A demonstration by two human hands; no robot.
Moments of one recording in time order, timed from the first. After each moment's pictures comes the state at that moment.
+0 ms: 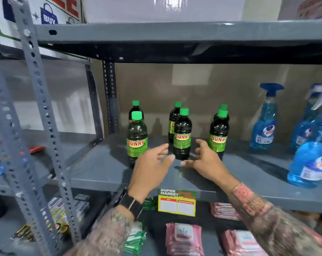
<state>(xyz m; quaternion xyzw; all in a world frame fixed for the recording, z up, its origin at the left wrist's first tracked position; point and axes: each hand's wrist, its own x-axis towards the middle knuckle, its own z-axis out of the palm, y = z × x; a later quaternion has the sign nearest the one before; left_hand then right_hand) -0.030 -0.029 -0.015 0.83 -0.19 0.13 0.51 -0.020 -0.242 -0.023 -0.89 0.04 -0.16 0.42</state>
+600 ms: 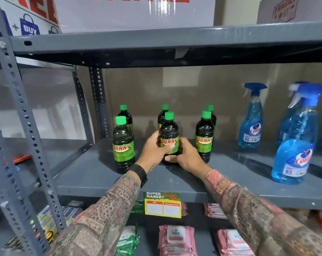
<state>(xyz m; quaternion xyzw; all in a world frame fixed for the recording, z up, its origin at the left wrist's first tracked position) 0.041 -0.097 -0.005 0.72 -0.23 0.05 0.66 0.015 -0.250 -0.024 -0.85 -0.01 -0.16 0.49</state>
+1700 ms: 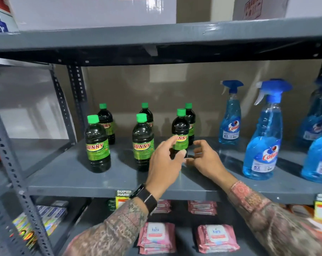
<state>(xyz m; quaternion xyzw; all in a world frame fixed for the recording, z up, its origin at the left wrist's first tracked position) -0.057 -0.186 -0.012 0.79 -0.25 0.16 0.54 -0.052 -0.362 -0.029 -0.87 0.07 -0.19 0.45</state>
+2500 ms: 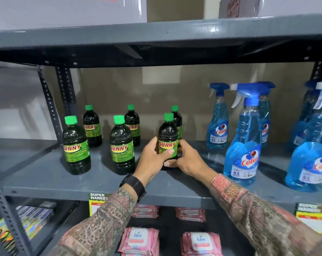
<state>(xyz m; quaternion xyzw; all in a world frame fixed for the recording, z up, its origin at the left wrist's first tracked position) -0.013 -0.244 -0.020 0.71 -0.22 0.06 0.66 -0.033 -0.400 -0.023 -0.87 -0.02 -0.14 0.47</state>
